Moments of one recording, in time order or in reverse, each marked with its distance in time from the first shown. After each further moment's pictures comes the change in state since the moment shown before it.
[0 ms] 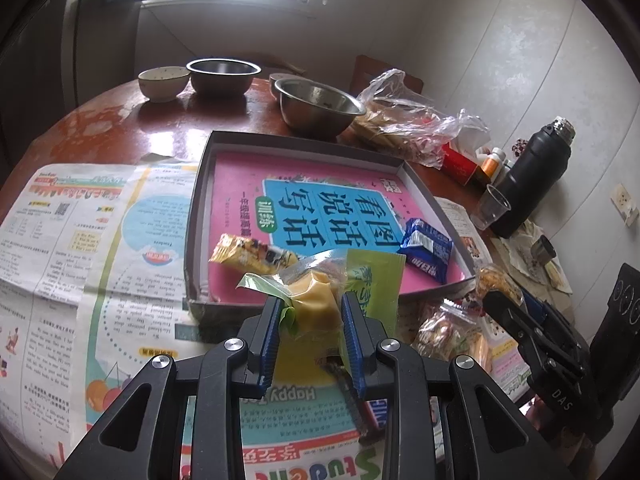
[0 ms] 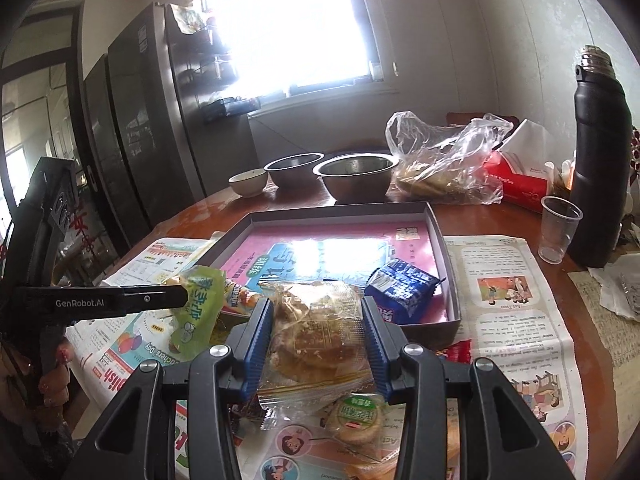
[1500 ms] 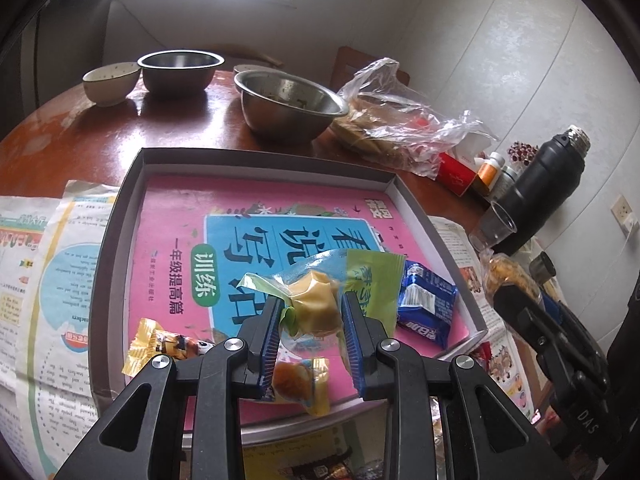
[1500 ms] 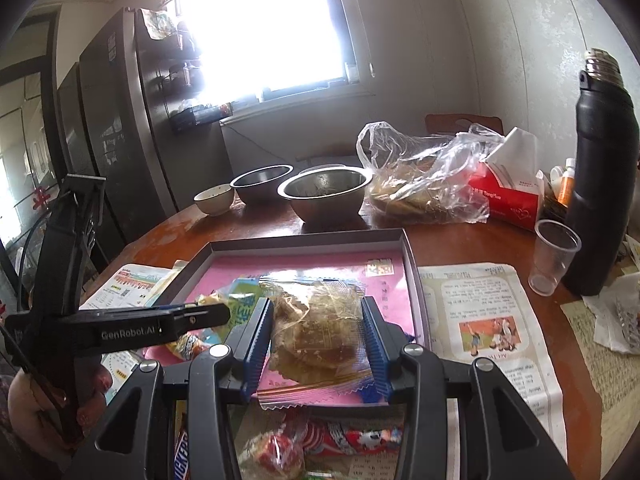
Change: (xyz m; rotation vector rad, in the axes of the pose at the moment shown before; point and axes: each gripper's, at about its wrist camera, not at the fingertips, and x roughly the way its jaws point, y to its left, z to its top) left arm 0.078 -0.019 0.048 0.004 0.028 -0.073; right arm 0.040 -0.024 0.048 0.029 -0.003 -0.077
